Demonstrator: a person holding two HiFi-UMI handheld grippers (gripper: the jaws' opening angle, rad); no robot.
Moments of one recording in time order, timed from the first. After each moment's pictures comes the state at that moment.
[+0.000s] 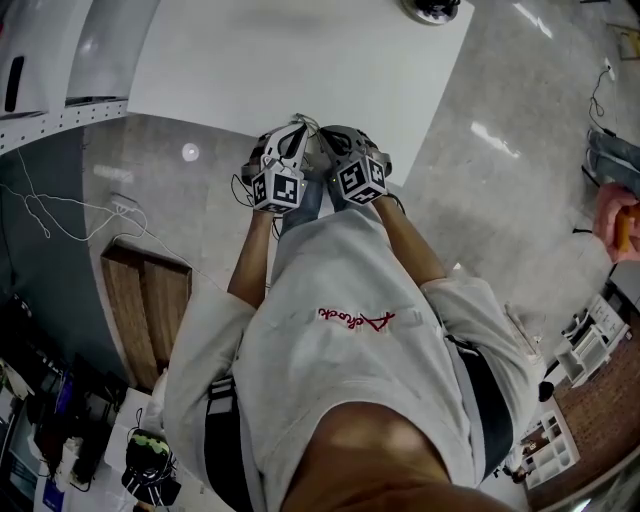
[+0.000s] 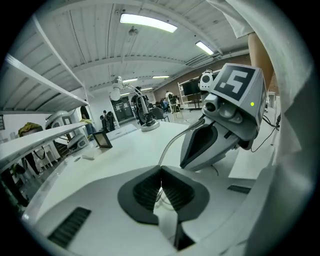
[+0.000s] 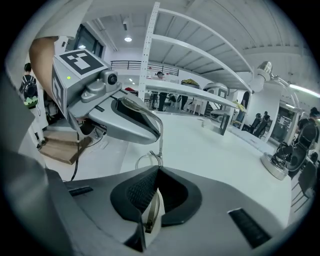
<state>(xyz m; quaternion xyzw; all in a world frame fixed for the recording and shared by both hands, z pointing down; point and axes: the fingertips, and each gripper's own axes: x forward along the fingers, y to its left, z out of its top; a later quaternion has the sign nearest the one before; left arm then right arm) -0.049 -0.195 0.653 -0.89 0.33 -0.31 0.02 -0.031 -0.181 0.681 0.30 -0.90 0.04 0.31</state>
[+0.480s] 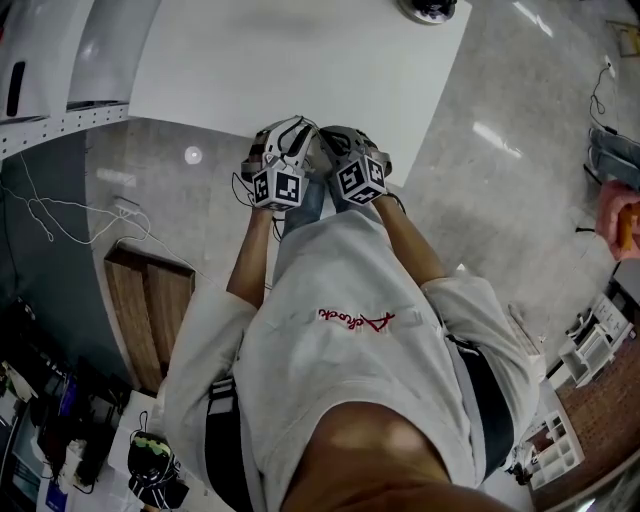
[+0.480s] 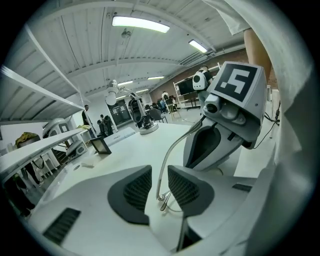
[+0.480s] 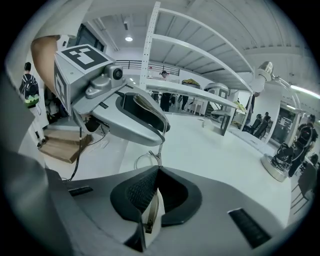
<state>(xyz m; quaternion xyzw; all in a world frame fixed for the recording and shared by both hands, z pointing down) -0.044 -0.207 0.646 -0.89 0.32 -0.32 0.06 -0.034 -0.184 0.683 0.30 -0.90 0.04 0.31</state>
